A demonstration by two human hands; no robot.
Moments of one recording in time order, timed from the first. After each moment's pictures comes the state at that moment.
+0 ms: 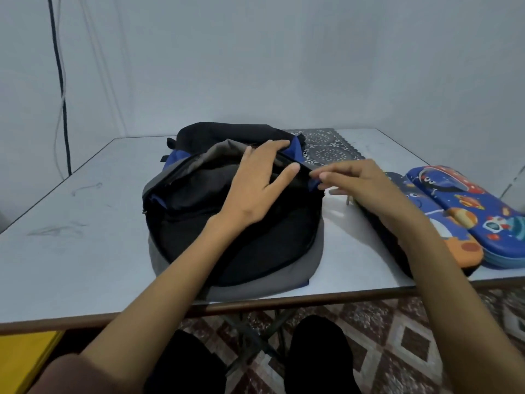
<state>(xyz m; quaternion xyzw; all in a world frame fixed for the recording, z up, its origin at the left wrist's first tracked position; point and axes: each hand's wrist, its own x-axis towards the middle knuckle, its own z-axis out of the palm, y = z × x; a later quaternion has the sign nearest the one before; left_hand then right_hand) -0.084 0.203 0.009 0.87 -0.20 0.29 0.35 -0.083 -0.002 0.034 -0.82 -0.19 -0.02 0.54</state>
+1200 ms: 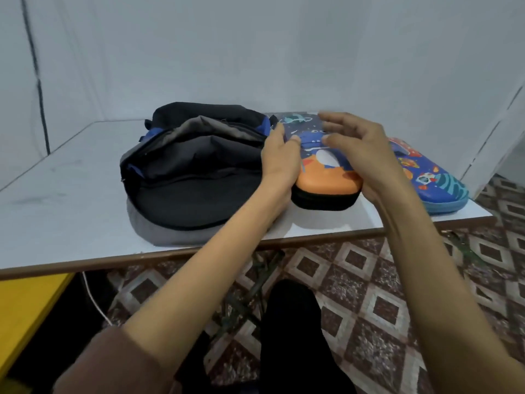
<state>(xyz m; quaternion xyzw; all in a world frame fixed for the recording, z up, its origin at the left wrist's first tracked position) -0.124 0.085 0.019 0.68 0.01 0.13 0.72 -0.151 -0.040 0.049 -0.75 -0.13 -0.15 0.63</state>
